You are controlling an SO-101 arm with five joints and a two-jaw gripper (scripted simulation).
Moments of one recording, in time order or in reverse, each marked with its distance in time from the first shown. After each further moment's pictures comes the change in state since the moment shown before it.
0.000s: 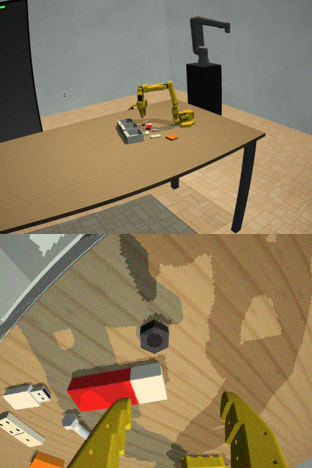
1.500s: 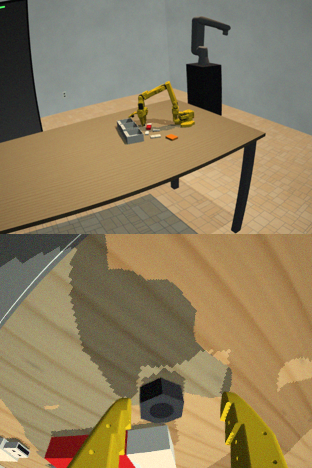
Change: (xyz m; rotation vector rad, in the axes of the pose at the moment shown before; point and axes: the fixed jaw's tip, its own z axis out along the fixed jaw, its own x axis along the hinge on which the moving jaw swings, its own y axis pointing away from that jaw) arm -0.003 0.000 0.047 -0.003 -0.014 0.000
